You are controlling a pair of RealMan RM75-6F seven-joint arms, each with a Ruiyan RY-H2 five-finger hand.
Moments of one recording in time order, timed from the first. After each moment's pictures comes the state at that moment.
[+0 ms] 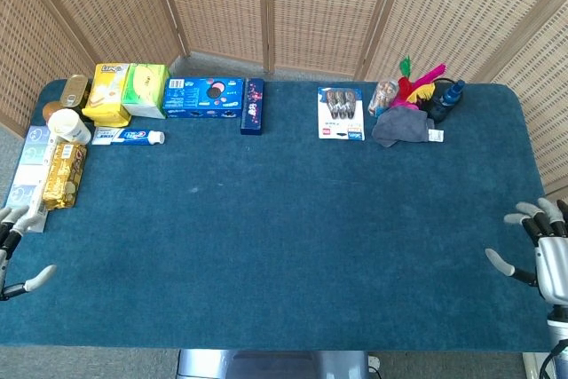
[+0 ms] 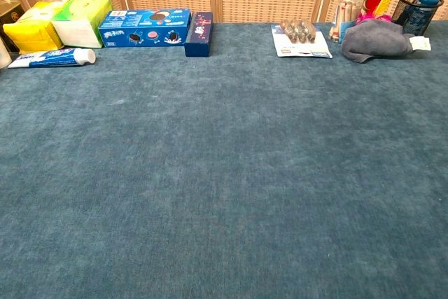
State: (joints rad) left arm -0.04 -1.09 -0.02 -1.53 1.60 1.60 -0.05; right arm 0.07 -1.15 0.13 -1.49 -1.50 1.59 0.08
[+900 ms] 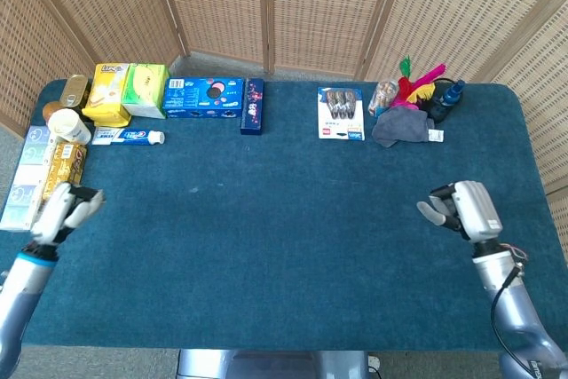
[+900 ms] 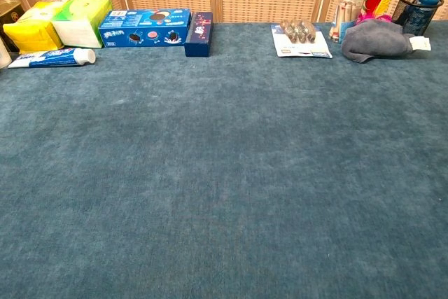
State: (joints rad) left arm -0.37 -1.22 -0.15 -1.47 1.62 1.34 -0.85; right arm 0.38 -1.19 0.24 -1.59 -1.44 1.21 0.42
